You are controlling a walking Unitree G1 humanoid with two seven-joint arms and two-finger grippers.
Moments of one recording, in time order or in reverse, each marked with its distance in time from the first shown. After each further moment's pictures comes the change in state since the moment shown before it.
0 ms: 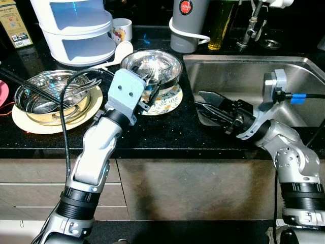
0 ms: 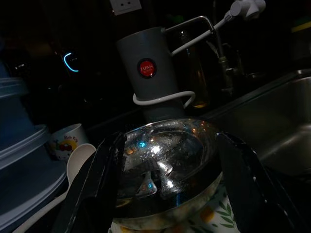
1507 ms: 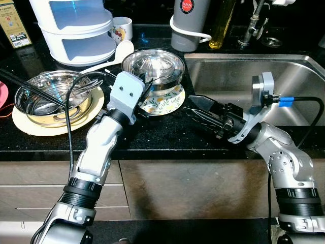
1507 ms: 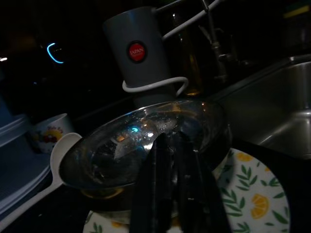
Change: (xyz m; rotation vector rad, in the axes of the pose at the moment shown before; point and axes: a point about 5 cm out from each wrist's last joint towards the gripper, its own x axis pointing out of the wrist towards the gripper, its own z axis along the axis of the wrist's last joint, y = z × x) left arm 0.010 -0.004 -0.022 -0.015 0.018 -0.042; right arm 0.010 0.009 -0.003 0.001 0.004 -0.012
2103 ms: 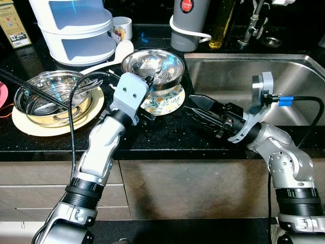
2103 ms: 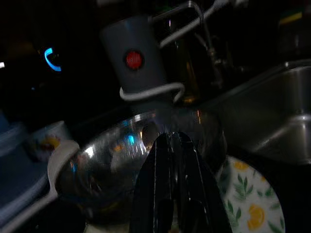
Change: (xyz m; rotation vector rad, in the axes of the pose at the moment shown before) left arm 0.005 0.000 0.012 0.010 -0.042 -0.014; right arm 0.000 -0.001 0.000 -0.002 -0.003 -0.016
